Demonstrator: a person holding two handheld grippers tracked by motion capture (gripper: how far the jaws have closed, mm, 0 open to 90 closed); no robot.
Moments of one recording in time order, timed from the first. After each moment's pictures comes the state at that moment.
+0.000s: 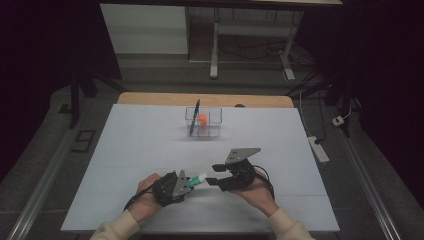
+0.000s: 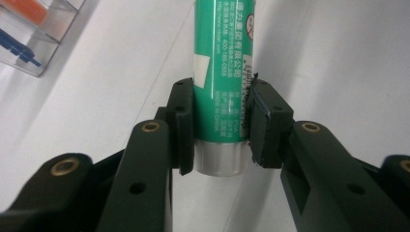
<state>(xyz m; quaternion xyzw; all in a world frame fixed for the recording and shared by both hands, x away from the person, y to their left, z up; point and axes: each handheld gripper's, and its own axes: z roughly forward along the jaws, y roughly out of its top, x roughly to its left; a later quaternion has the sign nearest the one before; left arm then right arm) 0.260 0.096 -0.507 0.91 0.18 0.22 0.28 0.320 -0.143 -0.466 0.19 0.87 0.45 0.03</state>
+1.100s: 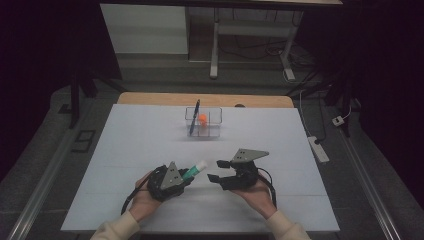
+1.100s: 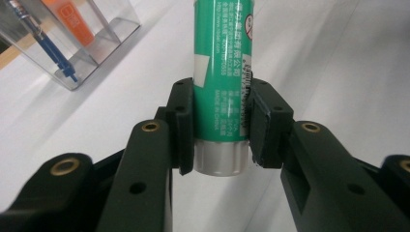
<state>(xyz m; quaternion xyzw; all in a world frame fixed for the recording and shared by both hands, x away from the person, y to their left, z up) 0.262 0.109 -0.497 0.86 0.24 0.23 0.39 0.319 -0.151 -0.475 0.24 0.83 0.50 0.04</state>
